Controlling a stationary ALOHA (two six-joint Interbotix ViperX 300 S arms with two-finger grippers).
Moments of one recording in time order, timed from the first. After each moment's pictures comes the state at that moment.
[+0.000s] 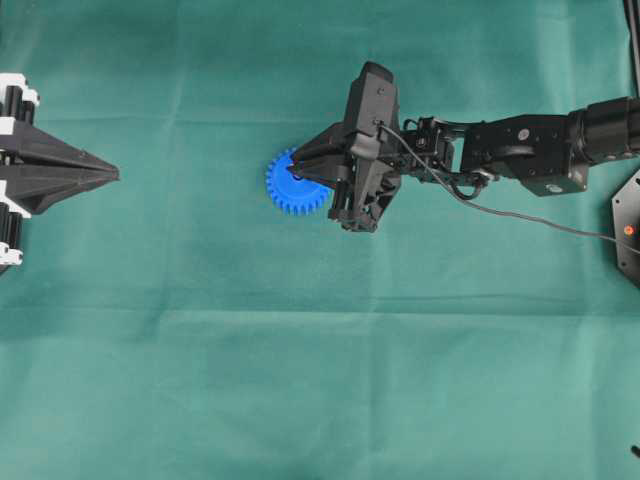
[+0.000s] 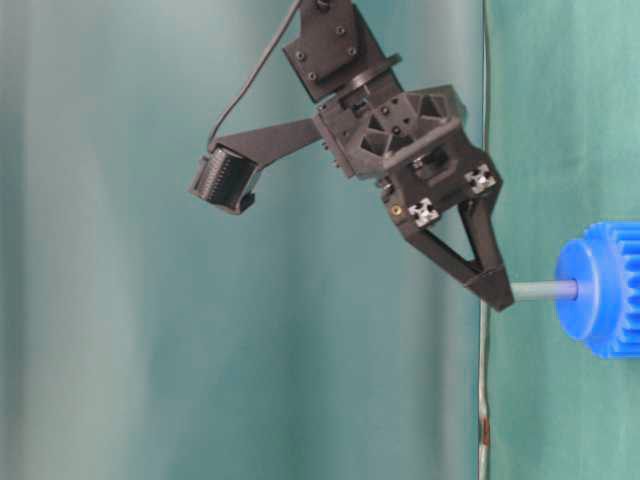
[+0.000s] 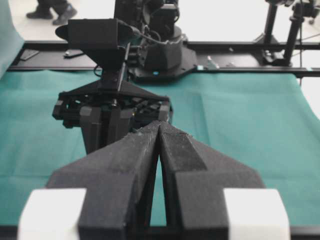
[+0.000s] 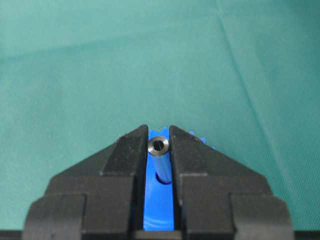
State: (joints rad) left arm 0.00 -0.96 1.18 0.01 -0.22 -0.01; right arm -0.11 0.16 0.65 0.12 -0.32 0.00
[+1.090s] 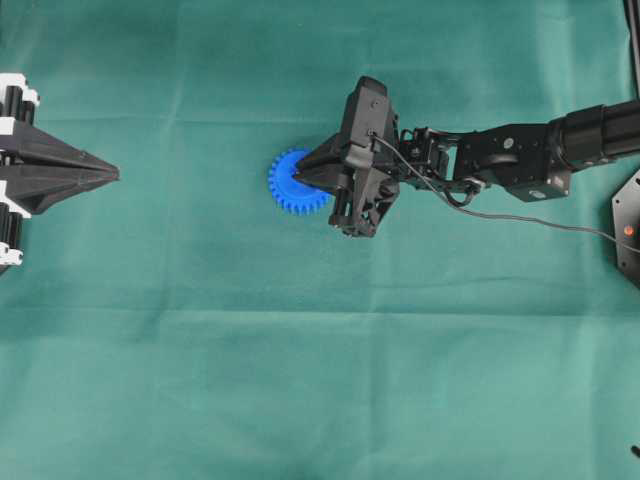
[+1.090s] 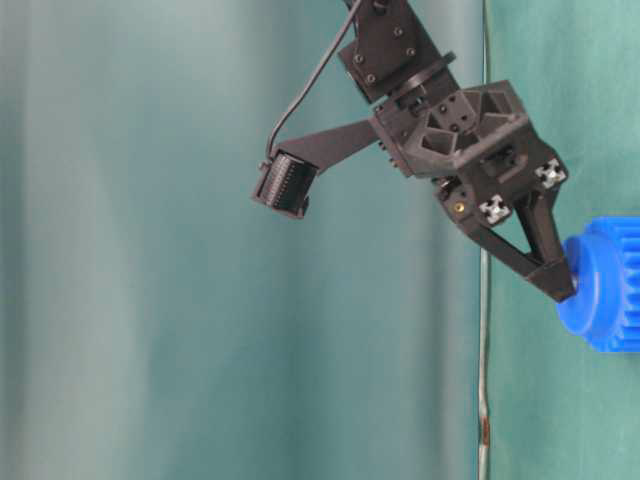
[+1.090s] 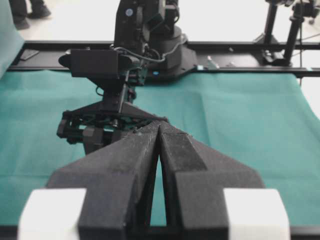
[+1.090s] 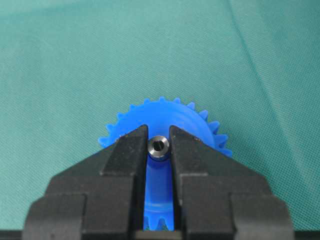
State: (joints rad) left arm 0.00 -0.96 1.18 0.01 -0.22 -0.01; right arm -0.11 0.24 0.66 0.12 -0.37 0.00
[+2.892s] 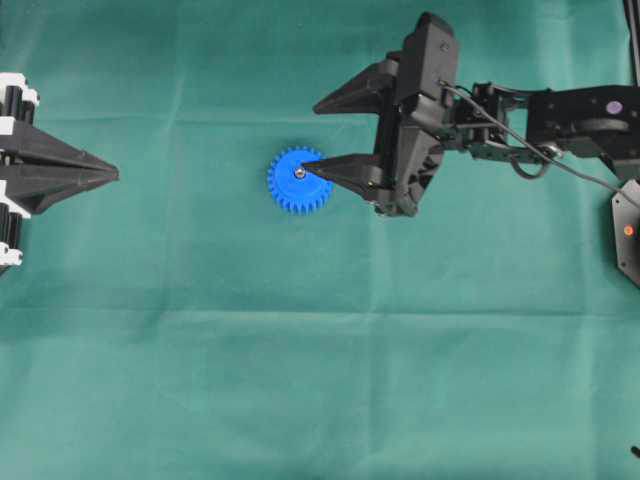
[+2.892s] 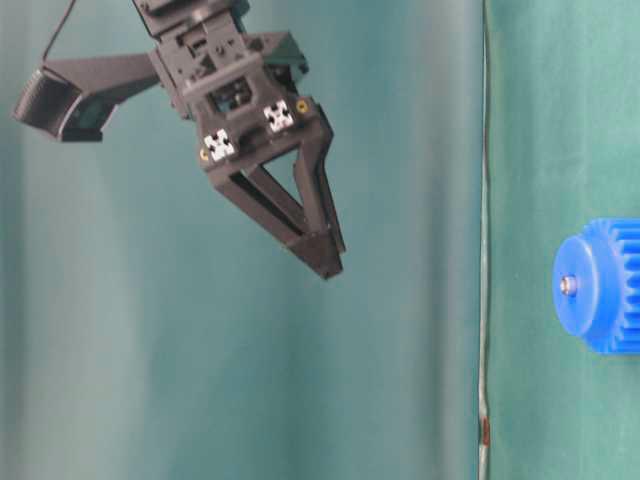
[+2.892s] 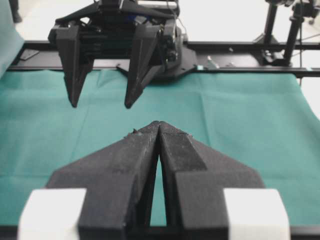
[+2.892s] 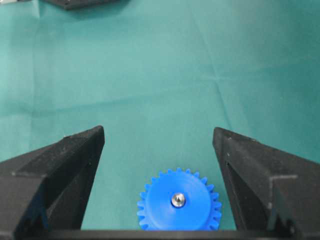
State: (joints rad) left arm 0.00 -0.96 1.18 0.01 -0.22 -0.01; right arm -0.11 -0.14 0.67 0.11 -0.15 0.00
